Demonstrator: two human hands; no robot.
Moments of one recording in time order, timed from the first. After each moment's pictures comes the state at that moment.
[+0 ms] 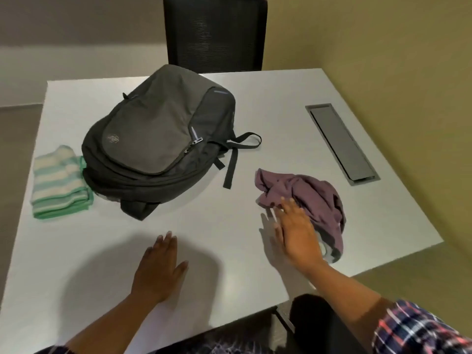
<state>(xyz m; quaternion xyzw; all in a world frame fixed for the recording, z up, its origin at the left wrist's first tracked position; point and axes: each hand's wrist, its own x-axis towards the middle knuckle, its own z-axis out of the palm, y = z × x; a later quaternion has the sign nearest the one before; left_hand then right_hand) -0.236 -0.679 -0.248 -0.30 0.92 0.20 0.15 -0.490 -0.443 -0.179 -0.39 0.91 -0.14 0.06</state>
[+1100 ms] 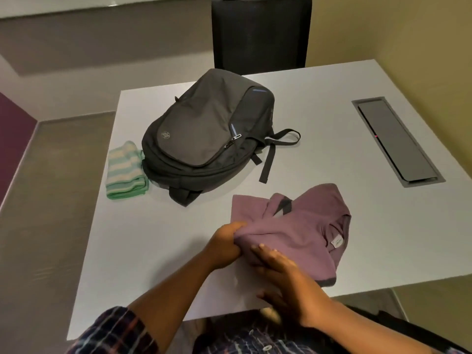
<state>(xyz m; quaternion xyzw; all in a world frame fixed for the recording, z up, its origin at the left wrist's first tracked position) -0.283 -0.643 -0.175 -0.31 0.77 0.55 0.06 -0.376 -0.437 -0.148 -0.59 0.71 -0.29 0.24</state>
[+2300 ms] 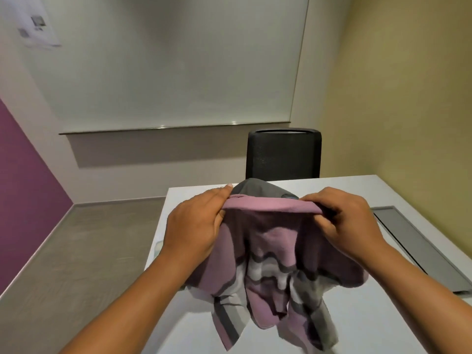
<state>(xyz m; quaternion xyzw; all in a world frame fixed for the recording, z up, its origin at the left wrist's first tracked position) -0.237 -0.801 0.100 -0.22 0.91 0.02 -0.36 -0.451 -0.613 0.111 -0.57 0.73 -0.34 -0.15</state>
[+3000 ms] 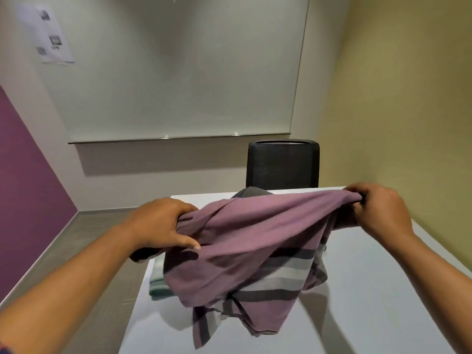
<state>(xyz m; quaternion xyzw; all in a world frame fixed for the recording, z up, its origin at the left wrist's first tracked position) -0.195 -0.860 0.132 -0.22 0.97 0.05 -0.05 -0.521 -0.583 0.117 -0.33 0.89 -0.28 -0.15</state>
